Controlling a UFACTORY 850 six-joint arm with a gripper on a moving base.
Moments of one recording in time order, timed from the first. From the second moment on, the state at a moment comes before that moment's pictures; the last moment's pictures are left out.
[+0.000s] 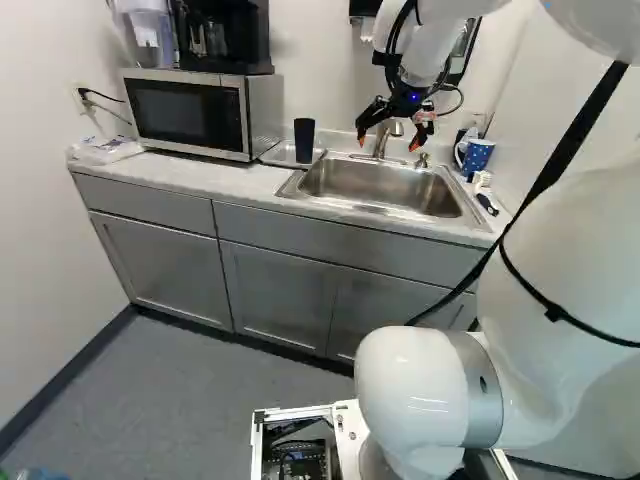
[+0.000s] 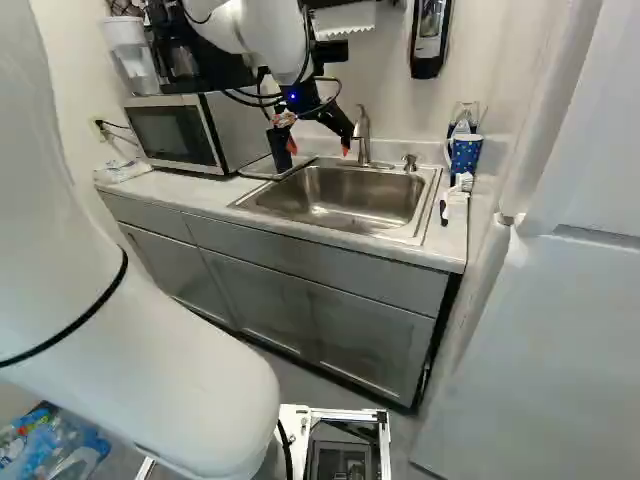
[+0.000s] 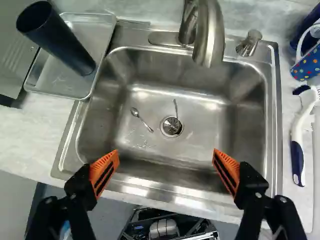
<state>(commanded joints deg) -10.4 7.1 -65.0 0.7 -39.3 0.5</state>
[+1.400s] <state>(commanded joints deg) -10.4 7.1 -65.0 0.7 -39.3 0.5</state>
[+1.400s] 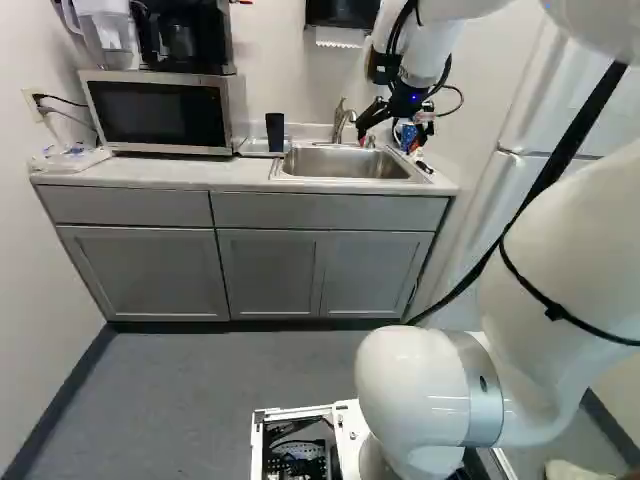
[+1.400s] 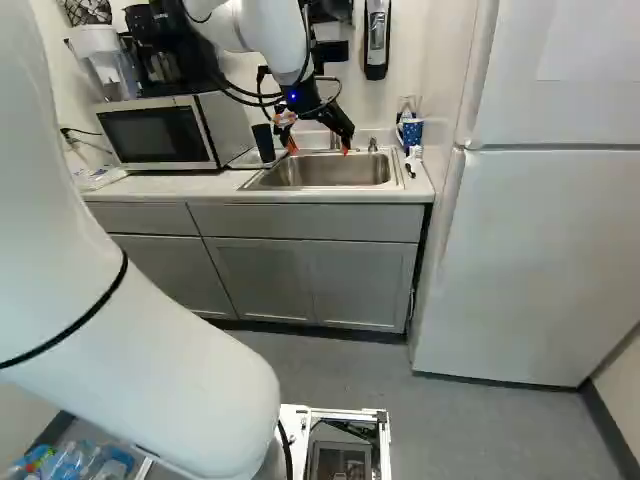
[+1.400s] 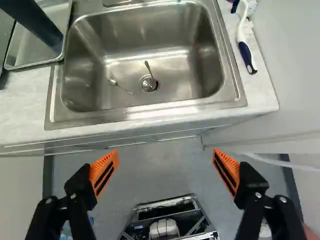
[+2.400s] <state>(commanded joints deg) -10.4 7.1 -65.0 0.7 -39.3 0.5</state>
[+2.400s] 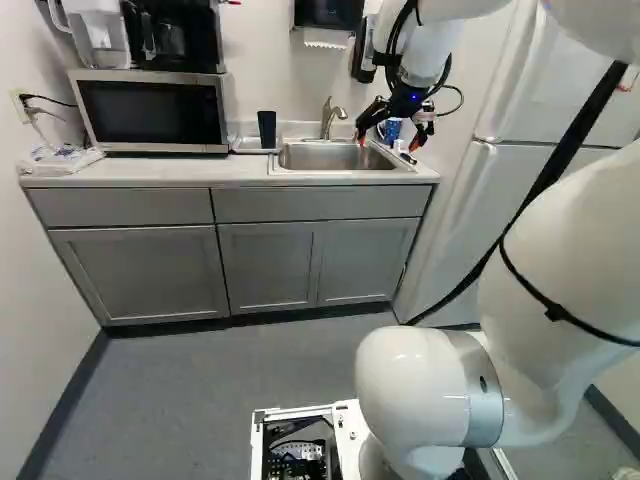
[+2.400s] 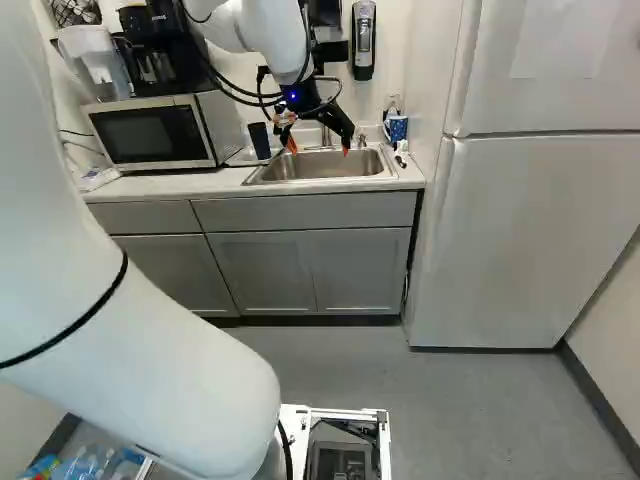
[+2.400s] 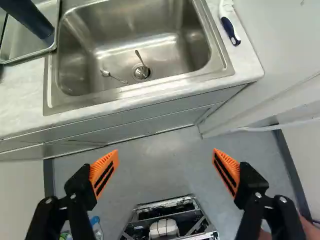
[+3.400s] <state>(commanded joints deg) -9.5 7.9 -59.6 0.6 -31.3 0.5</state>
